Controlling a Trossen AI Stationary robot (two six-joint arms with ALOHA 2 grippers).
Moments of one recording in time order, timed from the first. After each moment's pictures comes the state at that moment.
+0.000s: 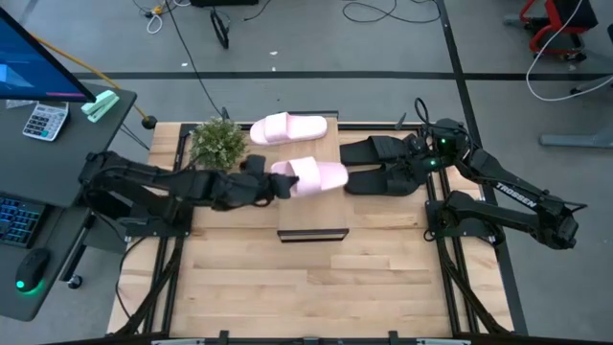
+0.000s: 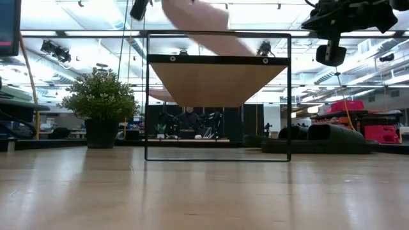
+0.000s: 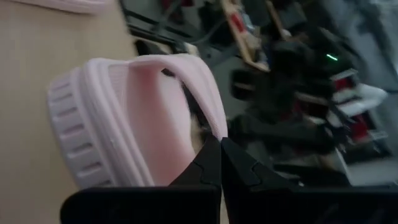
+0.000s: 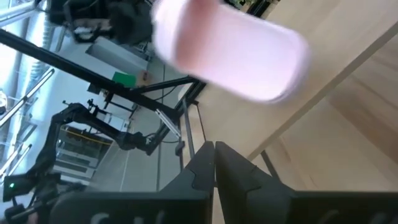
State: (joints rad) left arm -0.19 1.32 1.15 -0.21 -0.63 -1.27; right arm -0.70 0.69 0.64 -0.32 -0.88 0.71
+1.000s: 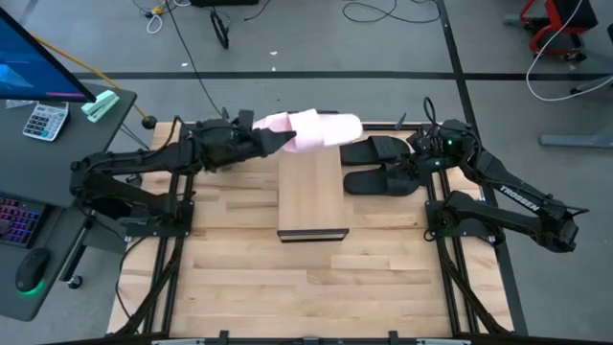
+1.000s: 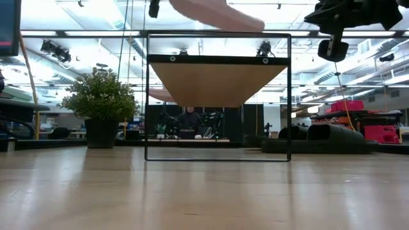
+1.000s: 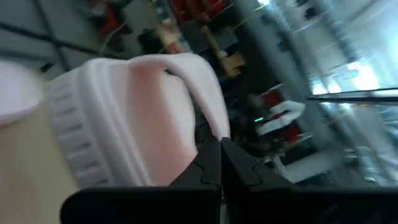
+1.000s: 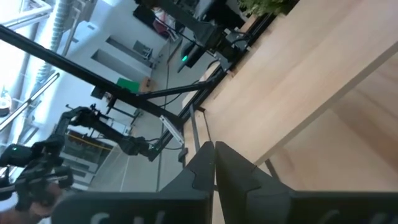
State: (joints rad) left arm 0.15 1.22 1.15 0.06 -0.26 -1.02; right arm -0.70 0.65 0.64 -0.31 -0.87 0.73
